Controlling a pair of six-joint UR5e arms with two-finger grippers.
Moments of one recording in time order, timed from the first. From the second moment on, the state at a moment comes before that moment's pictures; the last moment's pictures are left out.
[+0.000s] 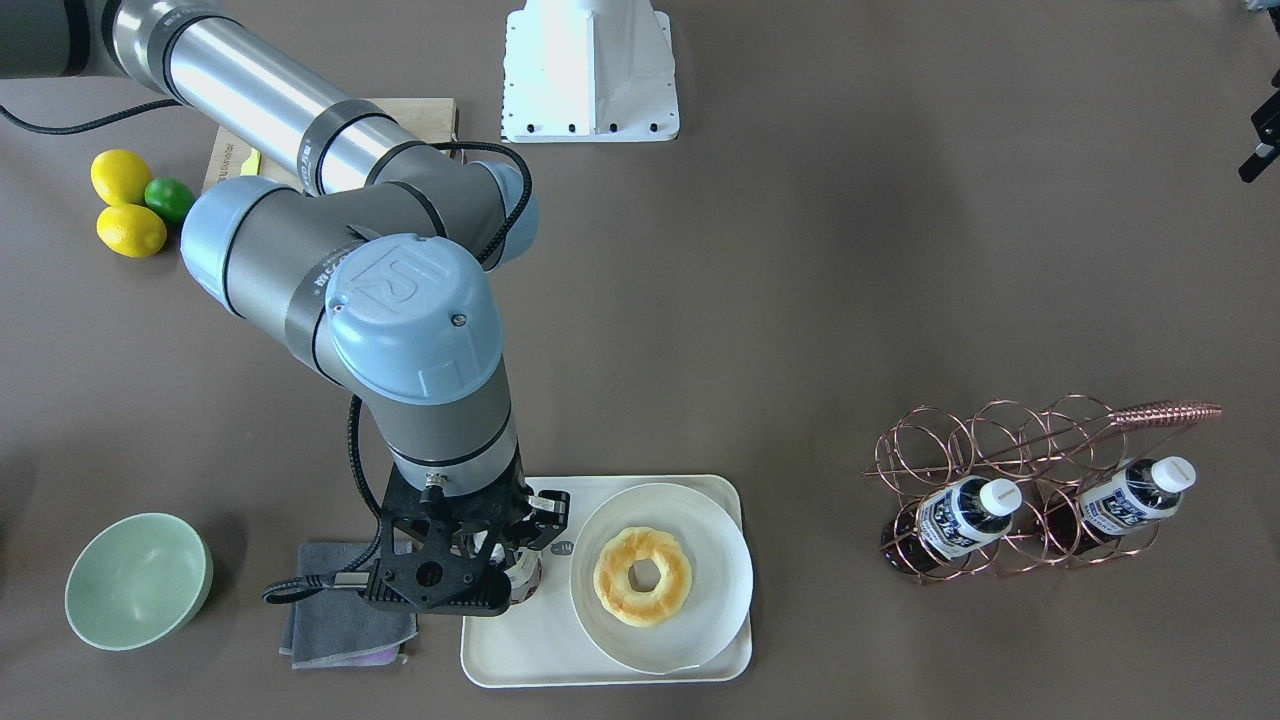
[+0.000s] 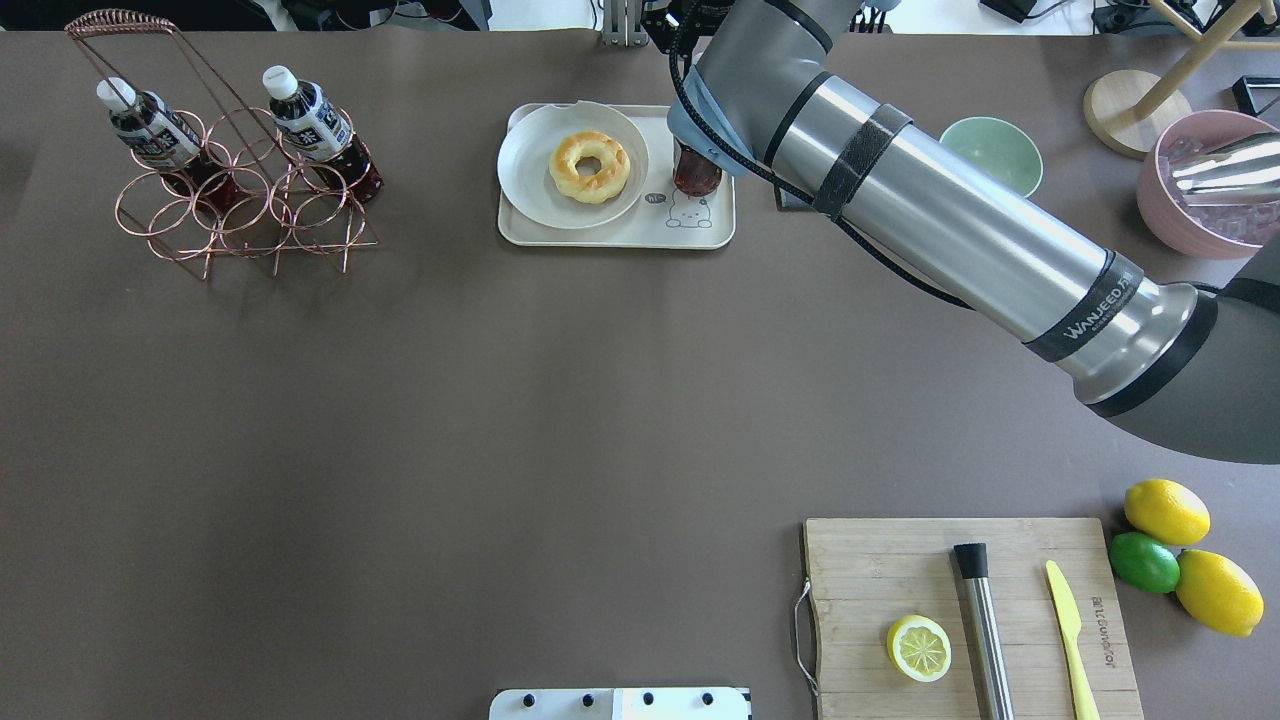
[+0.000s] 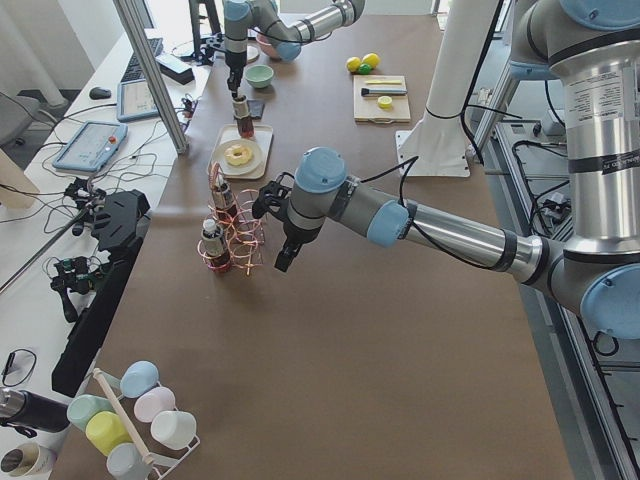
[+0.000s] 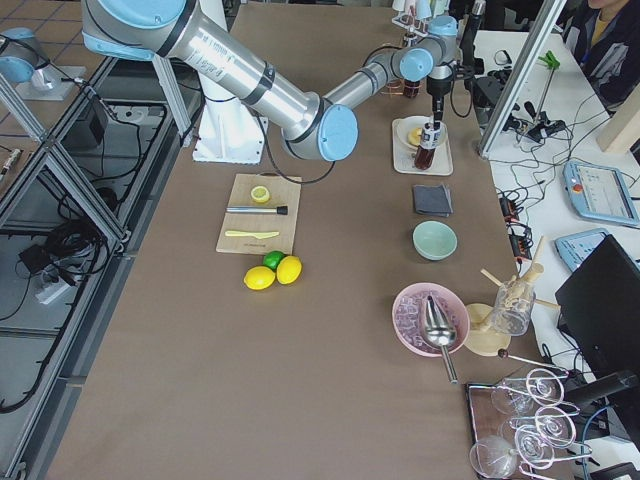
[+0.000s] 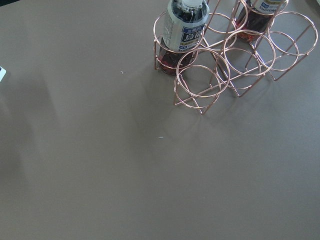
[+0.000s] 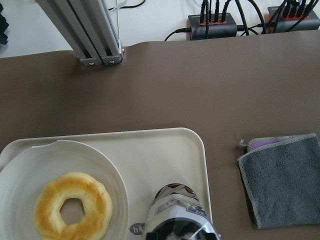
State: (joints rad) left arm -1.48 -1.39 -2.03 -1.78 -2.41 -0.03; right arm 0.90 -0.44 1.04 -1.49 1.97 1.00
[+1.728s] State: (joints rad) left arm -1.49 -1.39 -2.01 -1.77 -2.41 -0.03; right arm 1.20 -1.00 1.85 -1.96 2.18 0.49
